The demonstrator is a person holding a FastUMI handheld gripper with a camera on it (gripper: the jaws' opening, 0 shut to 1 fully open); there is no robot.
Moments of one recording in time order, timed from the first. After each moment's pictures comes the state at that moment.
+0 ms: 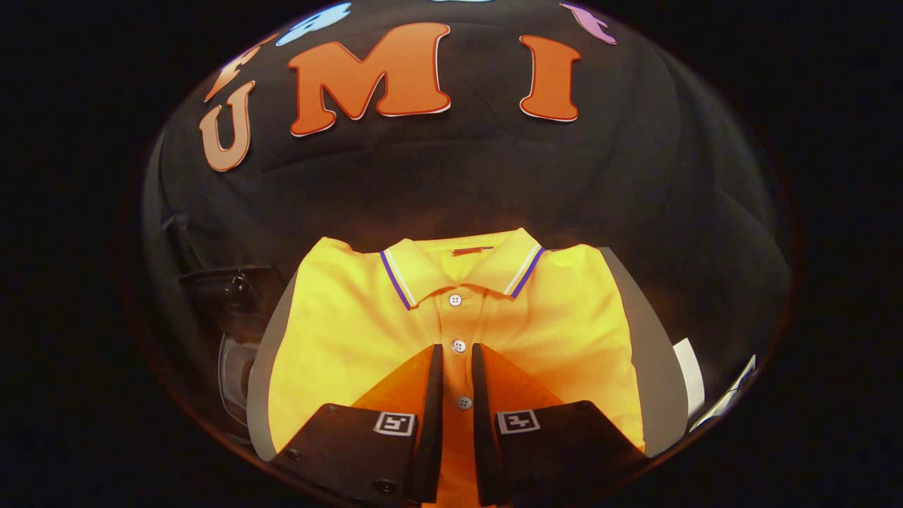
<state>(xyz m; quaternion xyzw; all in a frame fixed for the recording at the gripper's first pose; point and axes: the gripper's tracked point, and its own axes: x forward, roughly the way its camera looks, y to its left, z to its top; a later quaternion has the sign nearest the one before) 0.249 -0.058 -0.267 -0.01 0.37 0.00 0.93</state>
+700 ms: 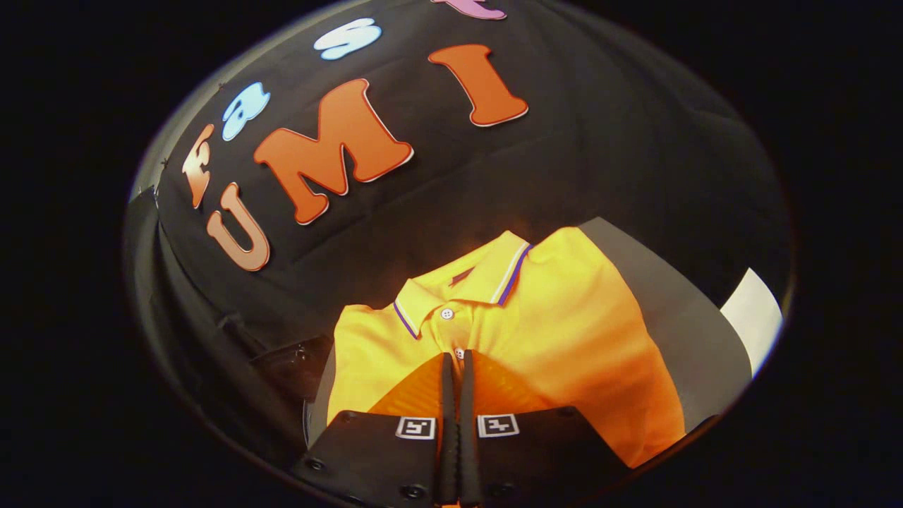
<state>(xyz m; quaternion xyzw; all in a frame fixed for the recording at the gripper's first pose) 0.254 -0.056 -0.233 0.22 0.27 0.06 0.94</state>
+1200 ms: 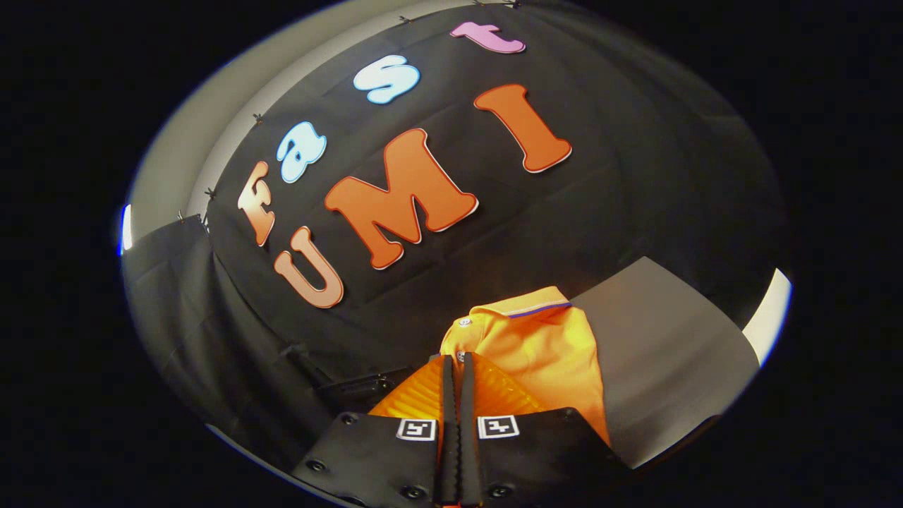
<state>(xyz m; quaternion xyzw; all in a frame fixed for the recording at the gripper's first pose) 0.204 -0.022 -0.133 0.26 0.18 0.14 0.94</state>
